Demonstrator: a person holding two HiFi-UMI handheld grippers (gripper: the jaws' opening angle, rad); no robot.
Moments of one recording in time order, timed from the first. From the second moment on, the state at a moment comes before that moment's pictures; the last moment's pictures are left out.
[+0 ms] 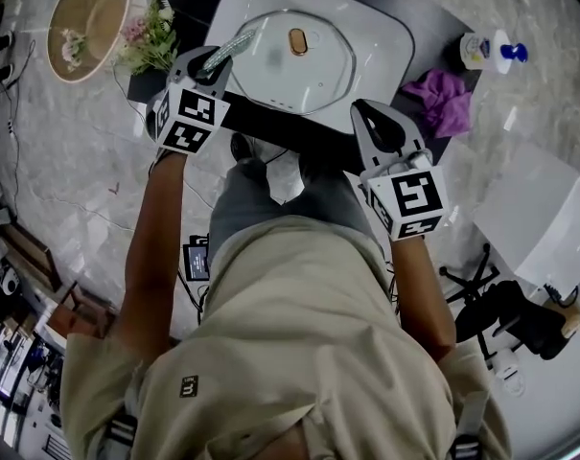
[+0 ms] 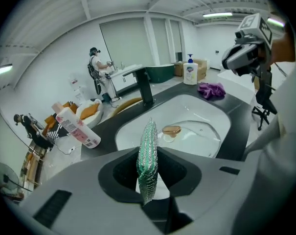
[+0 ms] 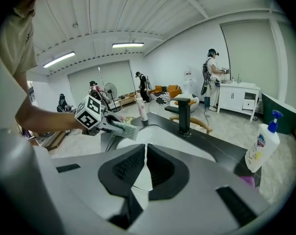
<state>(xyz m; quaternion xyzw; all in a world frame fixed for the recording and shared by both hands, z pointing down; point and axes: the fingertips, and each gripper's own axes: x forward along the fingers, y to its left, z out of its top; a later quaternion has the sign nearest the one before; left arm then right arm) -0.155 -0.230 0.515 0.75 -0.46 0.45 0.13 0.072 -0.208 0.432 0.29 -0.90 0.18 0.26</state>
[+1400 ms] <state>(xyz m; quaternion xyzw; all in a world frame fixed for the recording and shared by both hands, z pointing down) 0.090 -0.196 0.608 0.83 -0.08 0.56 0.04 0.133 -0.224 0.479 0.35 -0.87 0.25 0.24</state>
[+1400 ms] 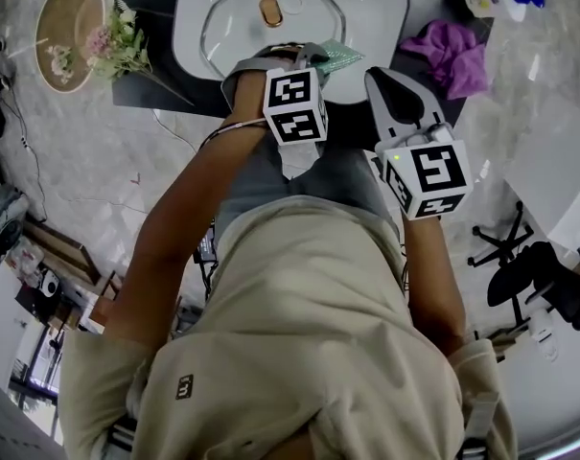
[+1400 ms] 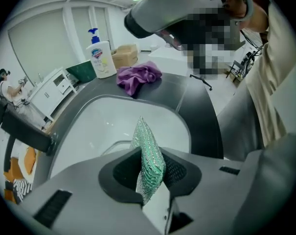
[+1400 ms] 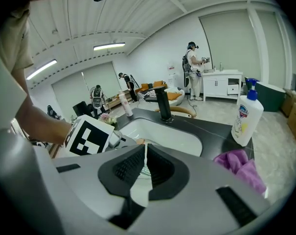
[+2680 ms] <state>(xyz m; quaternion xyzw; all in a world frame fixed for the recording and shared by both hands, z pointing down) -0.182 -0.205 0.616 0.71 -0.23 0.65 0.09 0.076 -0.216 0.490 0.31 -0.88 0.24 0.27</state>
